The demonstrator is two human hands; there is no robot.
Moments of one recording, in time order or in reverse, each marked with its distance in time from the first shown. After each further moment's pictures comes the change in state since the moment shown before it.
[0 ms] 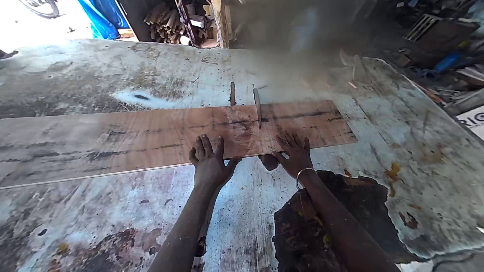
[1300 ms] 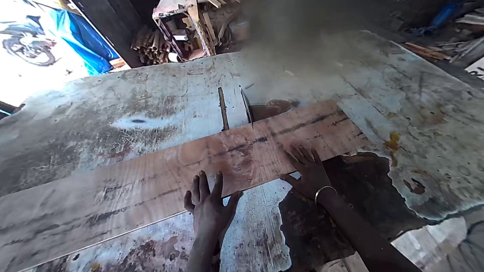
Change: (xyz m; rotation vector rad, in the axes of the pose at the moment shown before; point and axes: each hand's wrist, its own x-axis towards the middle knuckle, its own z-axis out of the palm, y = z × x) left_hand -0.105 -0.015 -0.008 -0.021 0.161 0.064; right_hand -0.102 0.001 -0.017 -0.019 -0.026 0.020
